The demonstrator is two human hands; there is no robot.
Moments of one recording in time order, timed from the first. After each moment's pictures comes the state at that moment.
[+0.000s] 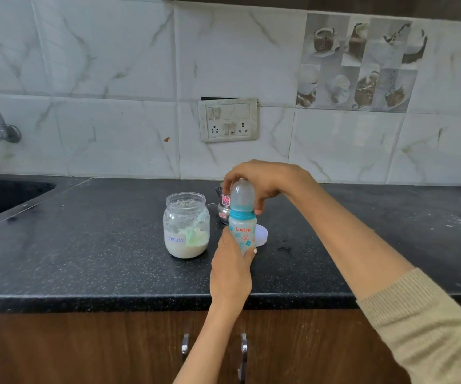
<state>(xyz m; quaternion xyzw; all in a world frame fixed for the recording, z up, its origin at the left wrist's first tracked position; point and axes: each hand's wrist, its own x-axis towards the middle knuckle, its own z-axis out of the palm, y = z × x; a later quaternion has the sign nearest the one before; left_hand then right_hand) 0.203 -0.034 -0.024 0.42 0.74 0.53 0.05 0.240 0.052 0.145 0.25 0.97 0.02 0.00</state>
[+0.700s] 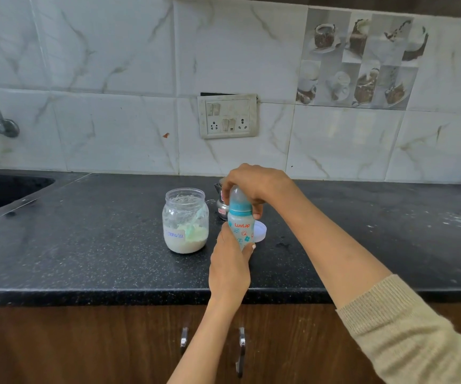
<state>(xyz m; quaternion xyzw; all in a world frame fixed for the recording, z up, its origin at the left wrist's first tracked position) 0.203 -0.031 -0.025 0.41 0.75 0.52 0.05 0.235 0.030 0.133 0.30 0.95 0.06 -0.01</state>
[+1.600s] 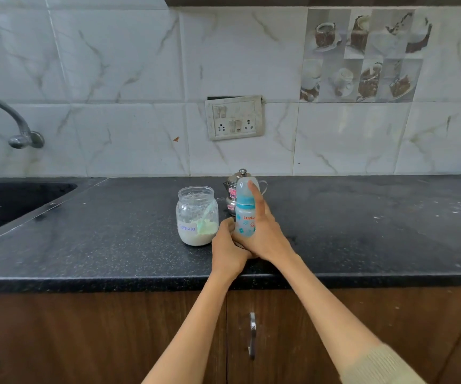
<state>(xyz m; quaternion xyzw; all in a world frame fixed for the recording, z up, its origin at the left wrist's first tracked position) 0.184 -0.051 -0.021 0.45 0.64 0.61 0.15 0.254 0.030 -0.003 0.25 0.86 -0.23 -0.37</state>
